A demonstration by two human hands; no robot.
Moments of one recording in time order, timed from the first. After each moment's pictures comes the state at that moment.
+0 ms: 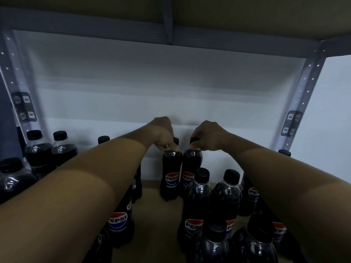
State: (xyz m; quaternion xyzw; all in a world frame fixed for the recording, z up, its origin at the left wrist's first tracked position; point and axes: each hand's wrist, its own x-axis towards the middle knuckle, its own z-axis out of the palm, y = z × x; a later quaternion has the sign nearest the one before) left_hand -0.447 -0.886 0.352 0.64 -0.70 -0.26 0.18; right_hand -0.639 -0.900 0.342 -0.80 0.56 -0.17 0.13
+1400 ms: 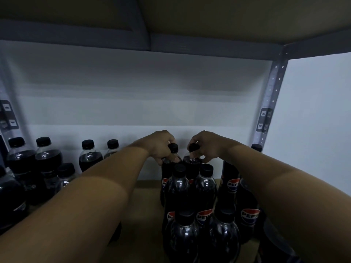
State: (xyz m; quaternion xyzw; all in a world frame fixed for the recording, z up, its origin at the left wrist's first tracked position) left_hand -0.483 -0.874 0.323 0.55 -0.76 -0.30 0.16; right_hand -0.696 -0.877 0.325 -0.76 0.55 -0.18 0.29
